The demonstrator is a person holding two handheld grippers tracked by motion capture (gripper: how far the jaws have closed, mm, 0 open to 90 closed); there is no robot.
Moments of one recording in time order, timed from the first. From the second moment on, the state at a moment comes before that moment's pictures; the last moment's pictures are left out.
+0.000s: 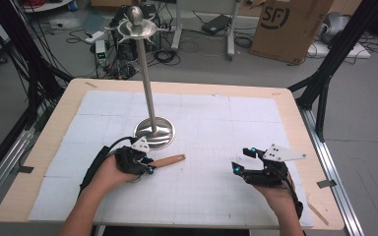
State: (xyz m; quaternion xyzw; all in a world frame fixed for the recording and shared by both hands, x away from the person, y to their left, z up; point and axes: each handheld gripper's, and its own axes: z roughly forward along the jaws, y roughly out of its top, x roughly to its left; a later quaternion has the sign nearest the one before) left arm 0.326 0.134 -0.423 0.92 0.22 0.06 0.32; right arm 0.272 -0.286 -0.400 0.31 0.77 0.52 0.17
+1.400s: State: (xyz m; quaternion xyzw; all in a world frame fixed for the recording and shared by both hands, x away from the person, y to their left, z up) left arm 0.330 0.111 -0.420 0.94 0.21 0.07 0.24; right arm 0.272 -0.285 -0.401 0.32 0.78 0.52 0.17
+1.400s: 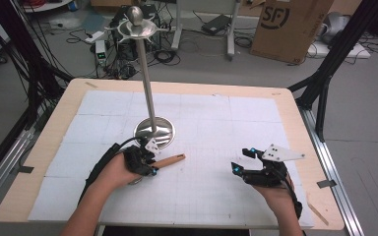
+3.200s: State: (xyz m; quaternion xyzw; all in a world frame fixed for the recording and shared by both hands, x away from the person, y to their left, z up) left arm 0.310 0.142 -0.374 0.89 0.19 0.09 0.39; right arm 0.273 -0.285 -0.404 0.32 0.78 0.52 0.16
